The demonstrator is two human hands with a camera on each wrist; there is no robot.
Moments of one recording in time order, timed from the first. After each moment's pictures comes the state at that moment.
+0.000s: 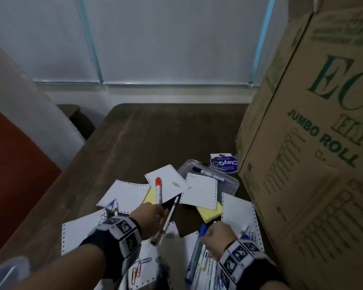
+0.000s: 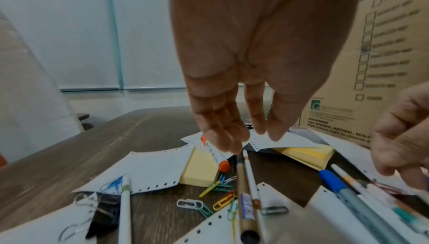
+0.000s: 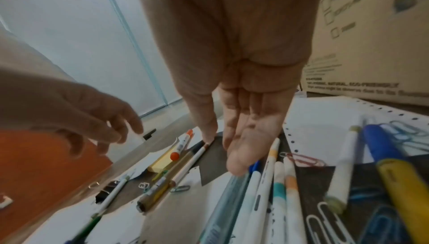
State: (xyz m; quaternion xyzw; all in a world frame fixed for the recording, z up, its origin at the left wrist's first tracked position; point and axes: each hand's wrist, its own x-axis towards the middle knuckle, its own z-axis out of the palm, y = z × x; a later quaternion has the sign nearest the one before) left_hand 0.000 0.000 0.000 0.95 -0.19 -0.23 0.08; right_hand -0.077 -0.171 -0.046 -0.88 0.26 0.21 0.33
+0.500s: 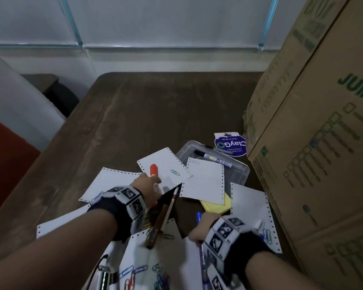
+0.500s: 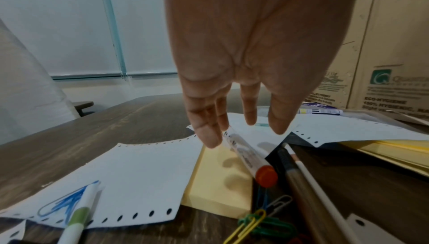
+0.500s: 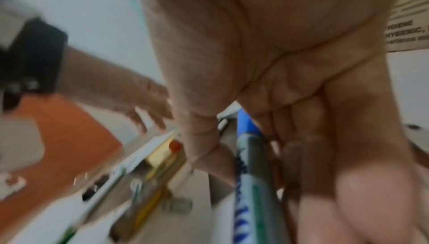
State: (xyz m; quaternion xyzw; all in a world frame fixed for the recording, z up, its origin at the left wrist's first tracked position) left_hand 0.094 -0.026 -0.041 0.95 -0.15 -0.24 0.09; right_hand -0.018 -0.169 -0.057 -0.88 0.21 0.36 0.23
